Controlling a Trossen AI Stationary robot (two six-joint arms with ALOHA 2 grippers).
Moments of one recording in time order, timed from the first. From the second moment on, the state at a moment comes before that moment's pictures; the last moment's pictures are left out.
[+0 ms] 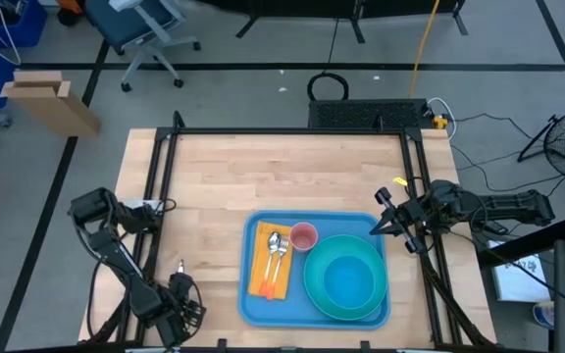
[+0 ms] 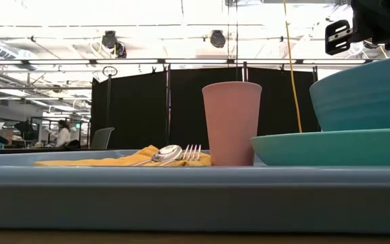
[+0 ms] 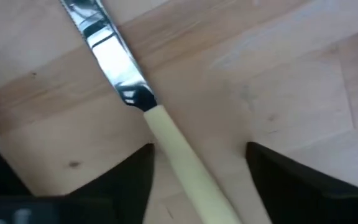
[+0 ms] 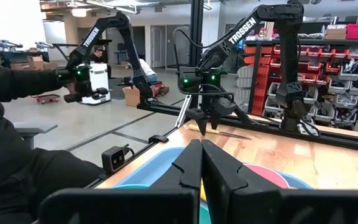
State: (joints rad) left arm -1.04 1.80 0.98 -0.78 0.03 -2.22; right arm -0.01 0.28 0.14 0.21 -0.49 0.02
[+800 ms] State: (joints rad) left arm -0.94 1.81 1.06 -0.87 -0.52 -2.14; right arm -0.01 0.28 0.14 0.22 -0.50 0.01
